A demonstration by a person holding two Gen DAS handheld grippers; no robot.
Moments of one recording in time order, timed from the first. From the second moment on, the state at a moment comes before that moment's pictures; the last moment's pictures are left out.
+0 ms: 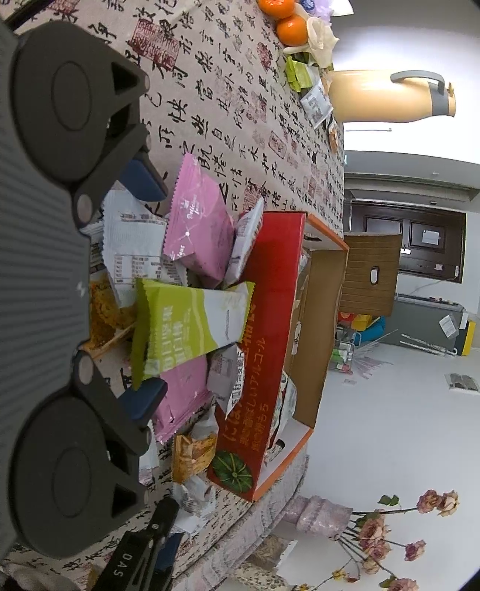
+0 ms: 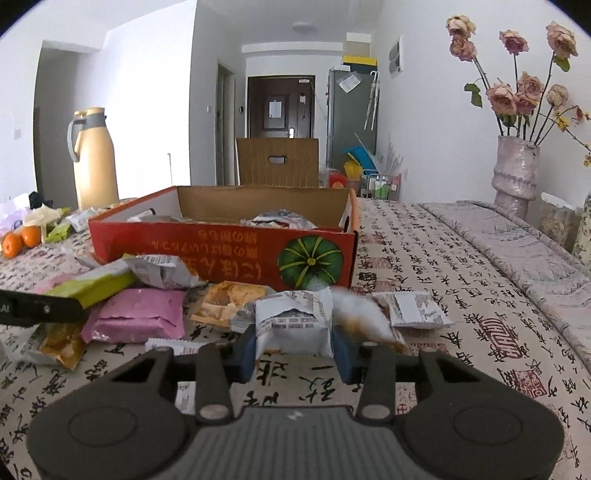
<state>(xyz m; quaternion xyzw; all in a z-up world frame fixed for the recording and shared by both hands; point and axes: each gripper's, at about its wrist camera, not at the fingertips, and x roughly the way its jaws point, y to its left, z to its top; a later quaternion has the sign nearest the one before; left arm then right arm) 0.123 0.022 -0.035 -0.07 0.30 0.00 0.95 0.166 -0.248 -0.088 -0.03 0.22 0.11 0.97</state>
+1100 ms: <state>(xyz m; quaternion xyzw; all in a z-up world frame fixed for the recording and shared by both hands) 0.184 0.004 -0.018 -0.03 0.38 0.01 0.93 0.165 -0.260 -0.090 0.02 0.21 0.14 0.97</state>
